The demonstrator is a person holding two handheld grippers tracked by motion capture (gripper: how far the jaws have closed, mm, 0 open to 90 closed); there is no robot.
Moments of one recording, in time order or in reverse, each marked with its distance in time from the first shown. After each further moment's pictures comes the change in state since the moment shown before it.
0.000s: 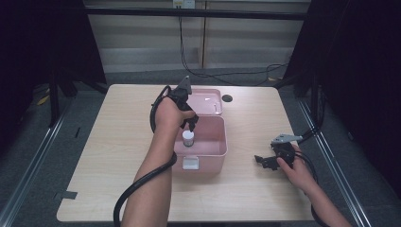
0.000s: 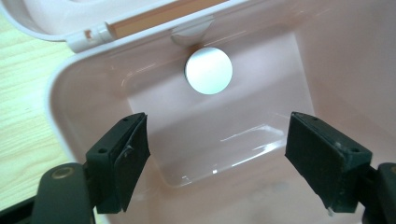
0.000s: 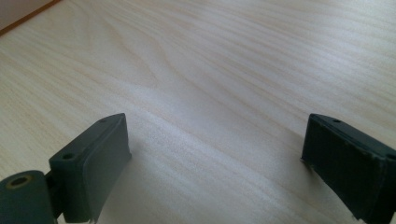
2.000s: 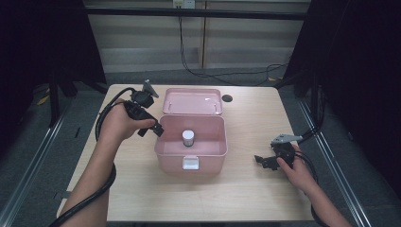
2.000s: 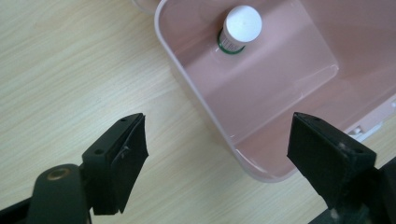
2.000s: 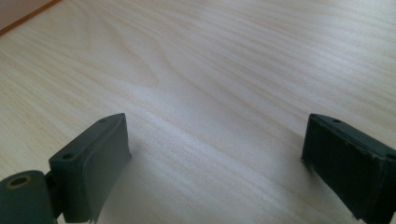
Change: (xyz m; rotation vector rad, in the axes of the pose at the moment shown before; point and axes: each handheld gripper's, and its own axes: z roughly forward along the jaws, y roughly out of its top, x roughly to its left) left arm 0.071 -0.080 -0.044 -0.156 -0.035 0.216; right arm 0.000 0.000 0.000 -0.002 -0.001 0.000
